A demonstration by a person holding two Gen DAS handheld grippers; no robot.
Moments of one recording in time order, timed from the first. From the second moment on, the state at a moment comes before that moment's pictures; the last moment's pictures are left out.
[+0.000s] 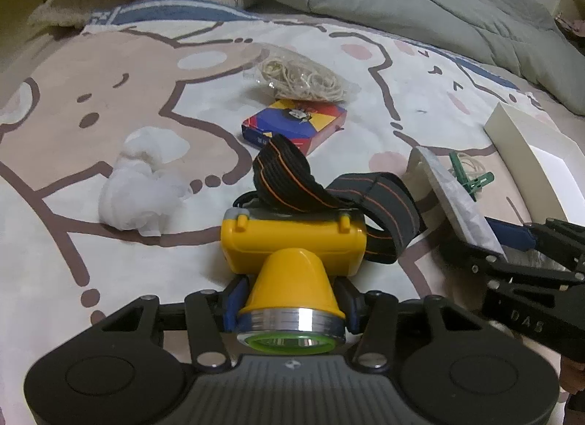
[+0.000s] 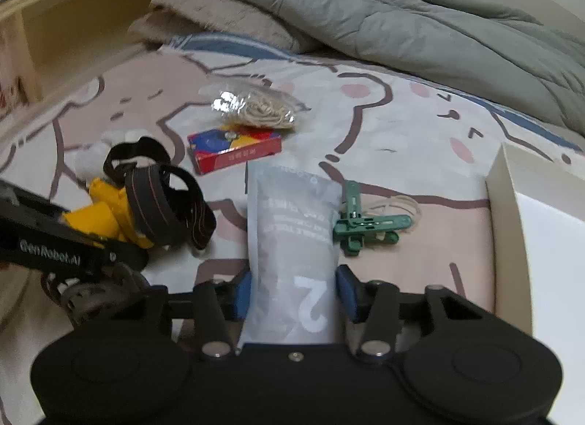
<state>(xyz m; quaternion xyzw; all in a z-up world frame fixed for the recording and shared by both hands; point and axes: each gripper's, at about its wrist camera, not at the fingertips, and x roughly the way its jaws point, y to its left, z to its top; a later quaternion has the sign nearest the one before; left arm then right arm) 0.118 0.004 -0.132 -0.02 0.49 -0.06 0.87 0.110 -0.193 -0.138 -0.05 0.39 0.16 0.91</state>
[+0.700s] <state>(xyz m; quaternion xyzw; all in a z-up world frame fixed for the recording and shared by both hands) 0.078 0.008 -0.087 -0.04 0.42 -0.06 0.91 0.072 -0.209 -0.091 0.02 0.34 0.11 0.93</state>
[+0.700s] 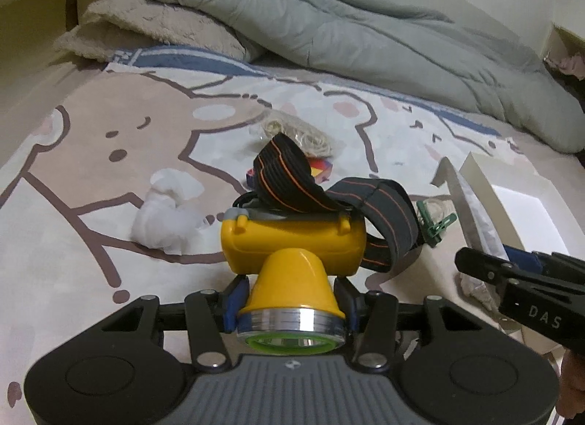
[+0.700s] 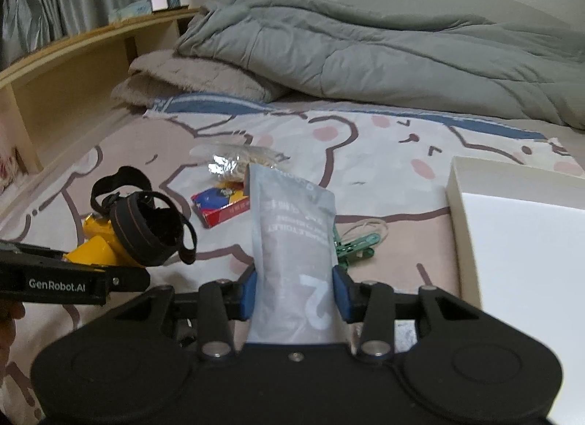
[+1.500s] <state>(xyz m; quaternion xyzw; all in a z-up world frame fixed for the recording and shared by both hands) 0.022 -0.002 -0.062 -0.03 0.38 -0.07 0.92 0.003 -0.207 -0.071 0.04 0.31 0.08 0.95</state>
